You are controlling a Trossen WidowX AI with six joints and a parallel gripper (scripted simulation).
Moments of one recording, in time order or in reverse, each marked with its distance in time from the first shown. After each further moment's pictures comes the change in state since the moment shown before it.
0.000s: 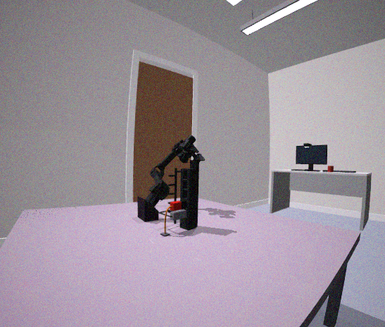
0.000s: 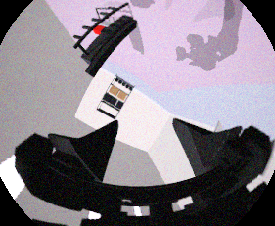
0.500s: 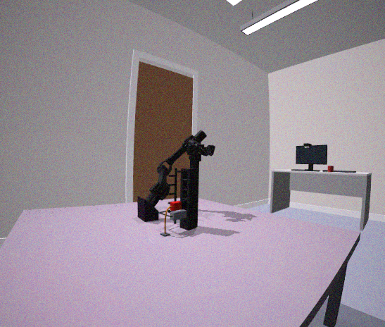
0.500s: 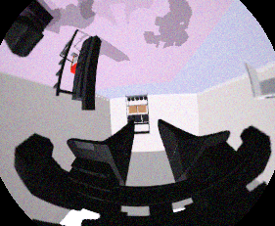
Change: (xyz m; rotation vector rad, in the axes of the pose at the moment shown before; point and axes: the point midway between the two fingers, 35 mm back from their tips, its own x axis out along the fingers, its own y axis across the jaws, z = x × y) arm 0.079 0.034 -0.017 0.682 -0.132 0.099
